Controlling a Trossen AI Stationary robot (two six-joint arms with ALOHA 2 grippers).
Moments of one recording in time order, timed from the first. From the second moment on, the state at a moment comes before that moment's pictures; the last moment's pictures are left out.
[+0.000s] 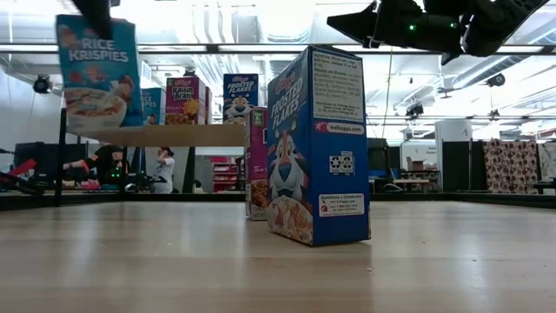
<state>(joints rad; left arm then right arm) -0.43 1.43 1.45 -1.48 -0.33 -0.90 -0.37 1.18 0.59 0.85 -0.30 -0.37</state>
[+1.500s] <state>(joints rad) 0.42 1.14 1.58 -1.57 -0.39 0.42 -0.37 1.18 0.59 0.85 -0.30 -0.37</state>
